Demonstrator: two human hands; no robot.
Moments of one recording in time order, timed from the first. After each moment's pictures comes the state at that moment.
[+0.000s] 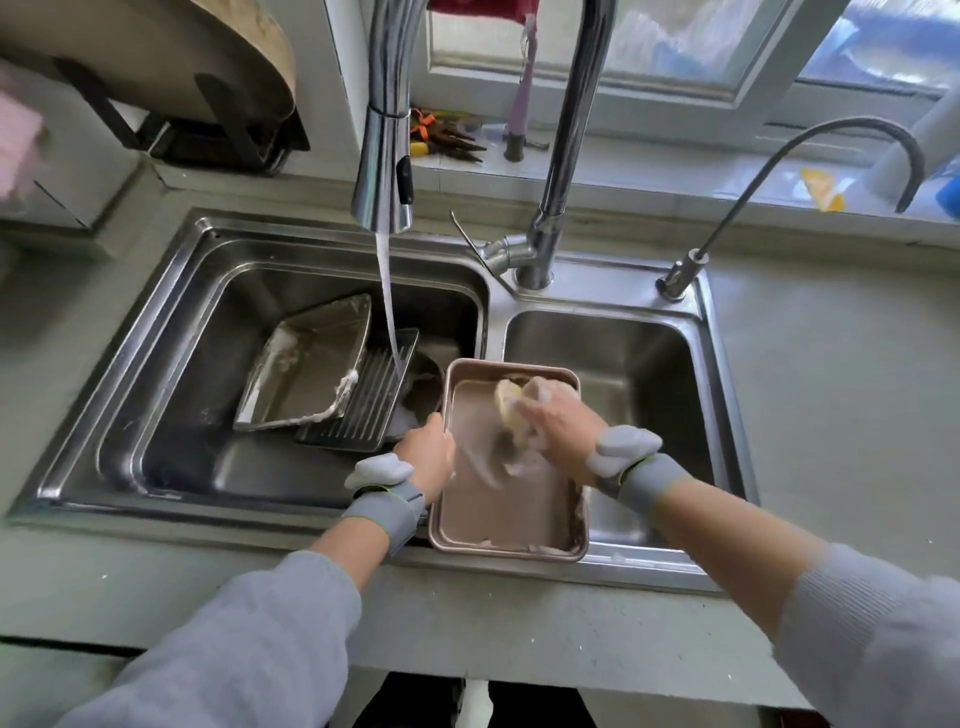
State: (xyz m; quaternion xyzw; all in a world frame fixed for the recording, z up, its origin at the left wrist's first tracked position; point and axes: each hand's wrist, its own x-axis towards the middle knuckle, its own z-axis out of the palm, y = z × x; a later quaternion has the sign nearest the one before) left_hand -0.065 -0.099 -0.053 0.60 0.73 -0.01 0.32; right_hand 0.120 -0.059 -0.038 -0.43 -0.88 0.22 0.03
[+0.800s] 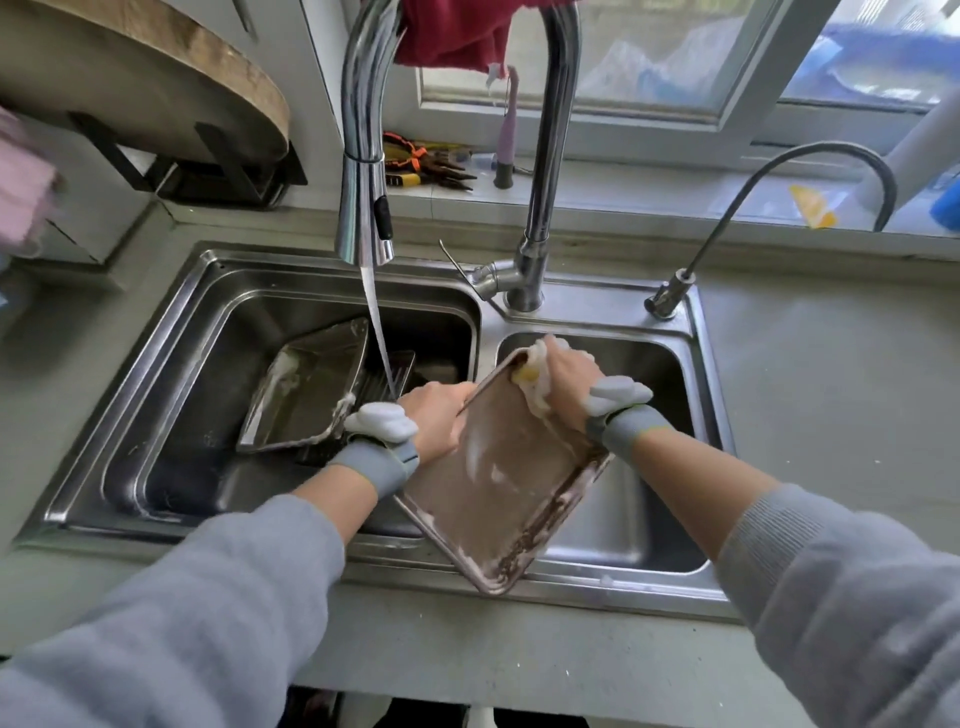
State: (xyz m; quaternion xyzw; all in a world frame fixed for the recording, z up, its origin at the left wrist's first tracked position) left_hand -0.058 -0.053 0.006 0.77 0.61 -0.01 0.21; right_hand 0.143 0.005 -0.018 -0.63 -0.73 0.26 -0.03
